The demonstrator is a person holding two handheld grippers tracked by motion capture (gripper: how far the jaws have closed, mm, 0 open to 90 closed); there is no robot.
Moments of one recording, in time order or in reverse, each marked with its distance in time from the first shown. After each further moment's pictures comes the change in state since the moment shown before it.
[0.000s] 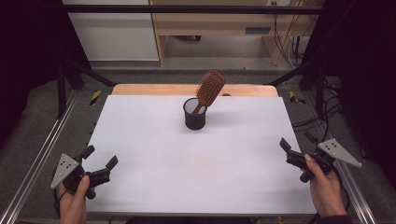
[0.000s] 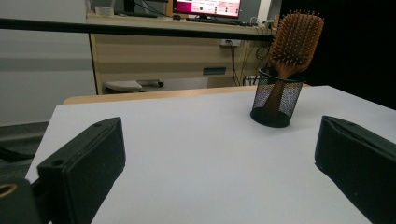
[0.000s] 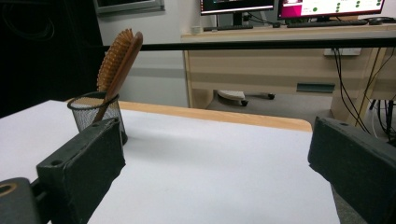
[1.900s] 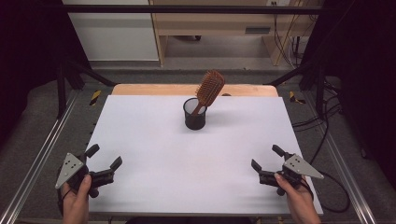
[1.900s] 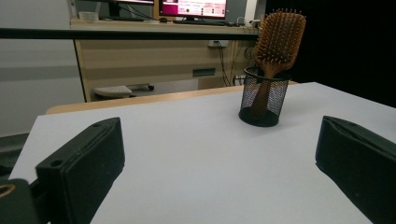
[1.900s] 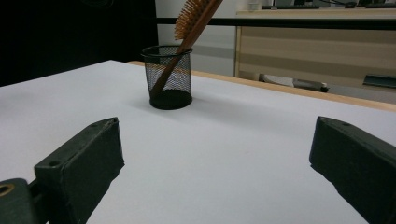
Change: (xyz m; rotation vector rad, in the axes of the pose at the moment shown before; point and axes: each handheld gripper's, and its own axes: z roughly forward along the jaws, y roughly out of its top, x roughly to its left) left arm -0.006 0.000 0.006 -0.007 -0.049 0.036; right arm 0.060 -0.055 0.015 0.065 0.198 -0.072
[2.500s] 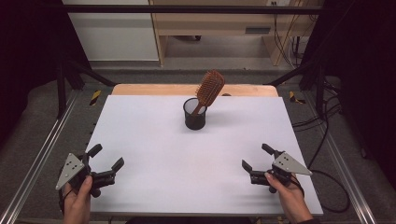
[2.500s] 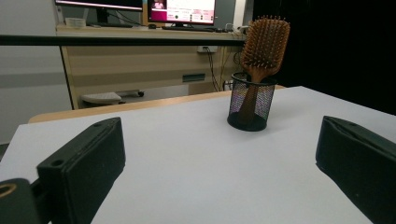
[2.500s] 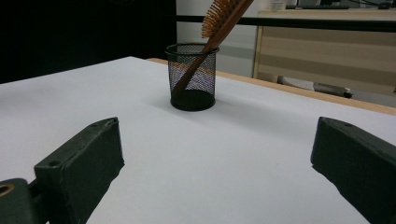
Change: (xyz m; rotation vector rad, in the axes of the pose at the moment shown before) left arm -0.003 0.000 0.001 -0.029 -0.044 0.004; right arm 0.013 0.000 0.020 0.006 0.078 -0.033
